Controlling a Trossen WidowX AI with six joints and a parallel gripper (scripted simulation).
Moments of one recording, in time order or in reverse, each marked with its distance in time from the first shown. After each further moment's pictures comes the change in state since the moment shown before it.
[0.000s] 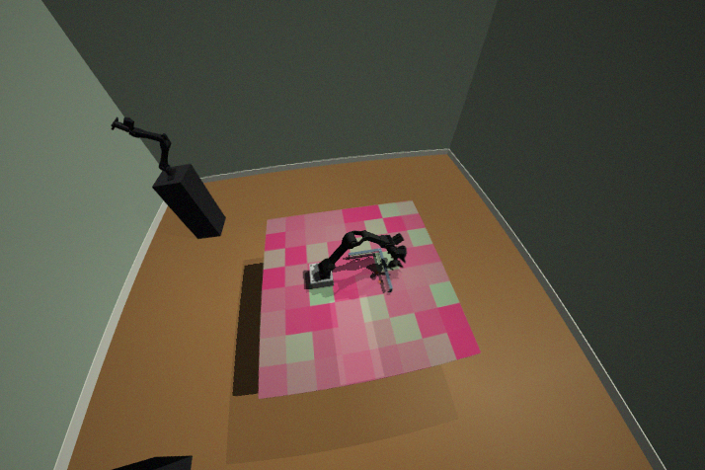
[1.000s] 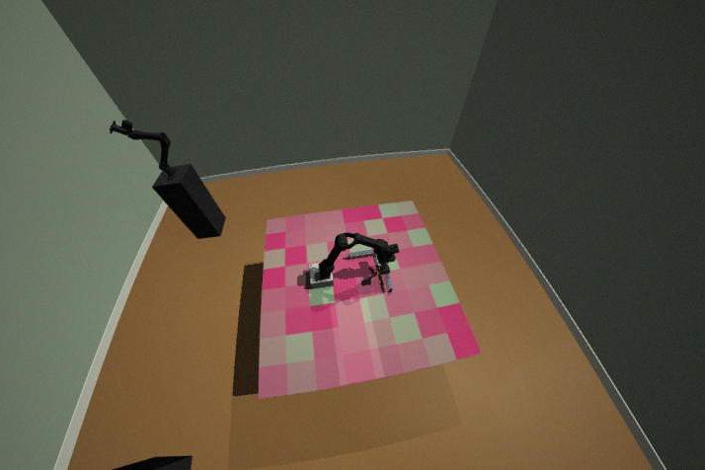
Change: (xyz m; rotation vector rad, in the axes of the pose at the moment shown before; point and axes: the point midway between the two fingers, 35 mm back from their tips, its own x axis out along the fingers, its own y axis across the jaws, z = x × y) arm -0.061 -0.074 -0.083 -0.547 0.639 0.368
